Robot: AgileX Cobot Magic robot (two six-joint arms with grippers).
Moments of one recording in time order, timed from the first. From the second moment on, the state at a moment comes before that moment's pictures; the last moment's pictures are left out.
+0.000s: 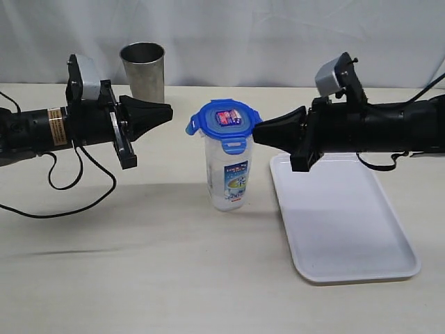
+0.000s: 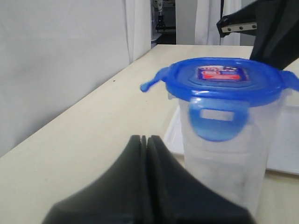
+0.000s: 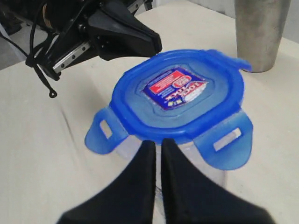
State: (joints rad) left arm -0.09 2.09 -1.01 1.21 -1.21 -0.44; right arm 0.09 1.80 -0.93 1.64 0.99 -2.08
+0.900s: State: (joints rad) left arm -0.23 2.09 -1.08 0.92 -1.13 -0.24; right arm 0.08 1.73 -0.93 1.42 0.85 -1.95
